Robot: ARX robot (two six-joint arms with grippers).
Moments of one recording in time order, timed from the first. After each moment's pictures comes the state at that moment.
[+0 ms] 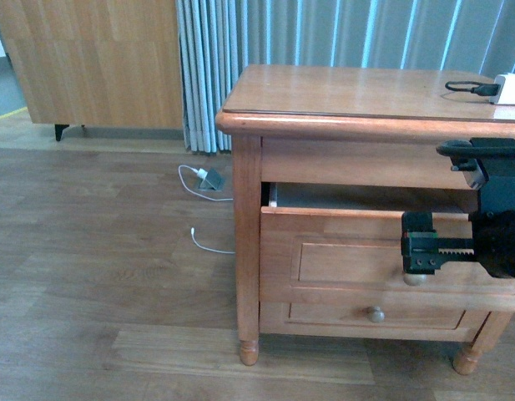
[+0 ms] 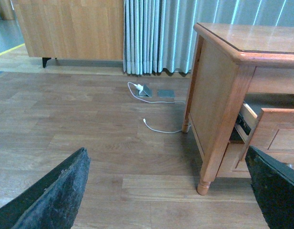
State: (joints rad) left arm 0.00 0.00 0.02 0.00 0.00 0.00; right arm 0.15 1.92 0.87 0.49 0.11 0.07
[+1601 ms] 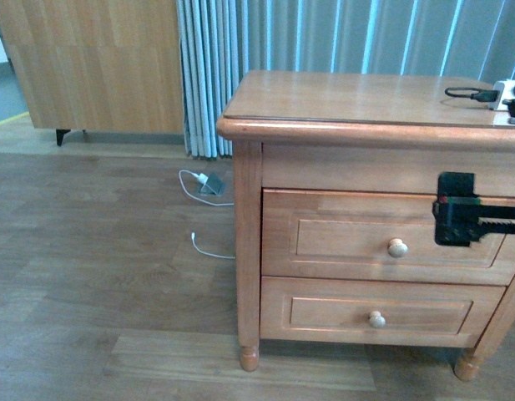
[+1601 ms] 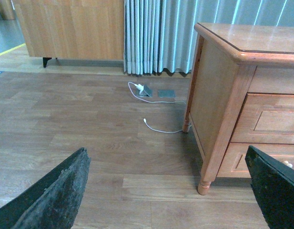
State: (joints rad) left arm 0.00 0.00 0.02 0.00 0.00 0.00; right arm 0.14 1.65 0.71 0.52 0.07 0.09
